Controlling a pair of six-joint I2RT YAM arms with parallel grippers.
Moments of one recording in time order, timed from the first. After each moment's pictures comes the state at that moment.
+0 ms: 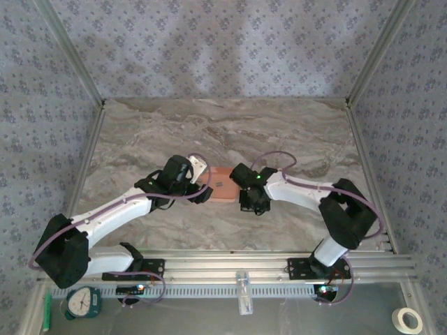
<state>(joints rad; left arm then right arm) -0.70 1.23 0.73 -0.30 0.02 -0.04 0.82 1.59 0.98 -0.76 0.04 0.87</state>
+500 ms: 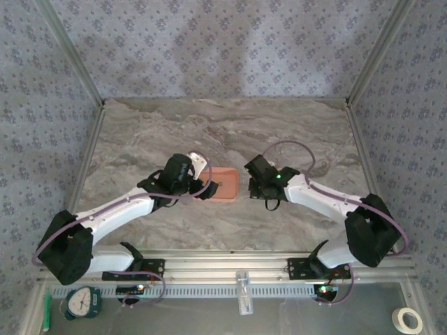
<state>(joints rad) -0.70 1.26 0.71 -0.13 0.04 -0.09 0.72 1.40 0.89 -0.63 0.18 0.72</state>
